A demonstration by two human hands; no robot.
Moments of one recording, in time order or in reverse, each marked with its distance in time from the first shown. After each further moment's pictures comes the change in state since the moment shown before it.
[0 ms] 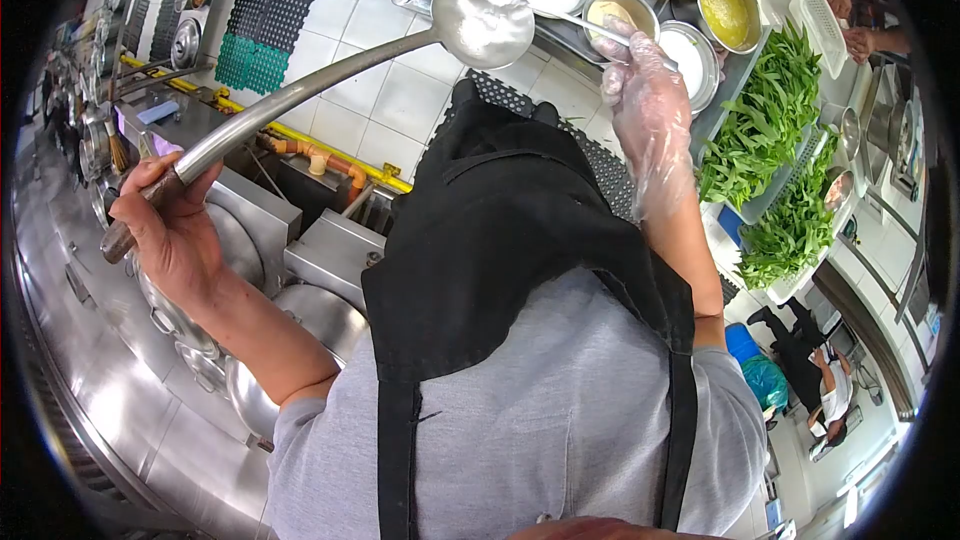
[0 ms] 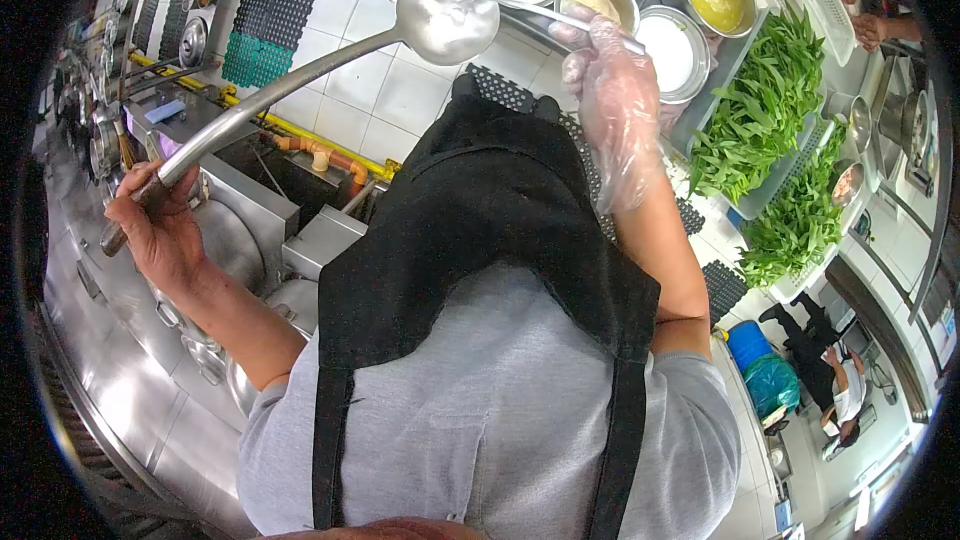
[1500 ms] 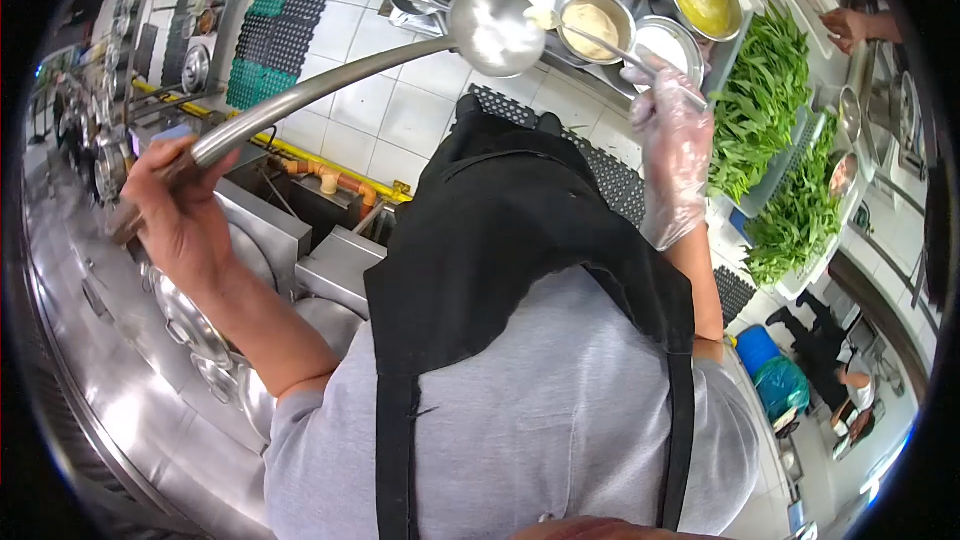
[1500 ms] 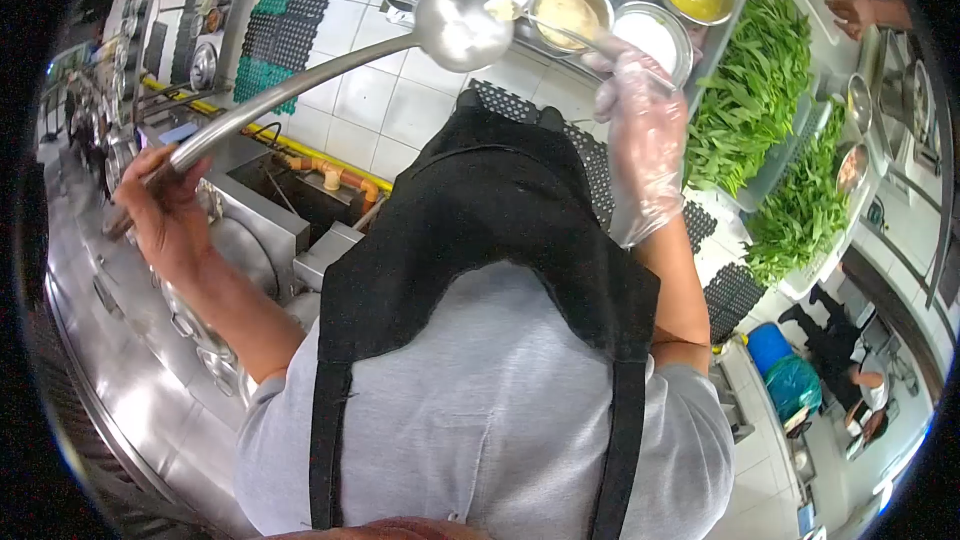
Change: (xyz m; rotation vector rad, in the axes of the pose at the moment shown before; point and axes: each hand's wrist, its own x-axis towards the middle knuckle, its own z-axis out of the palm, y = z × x) left_hand 0.020 0.001 0.049 0.142 -0.016 0.053; right_hand -0.049 -0.028 -0.049 -0.207 0.049 -0.271
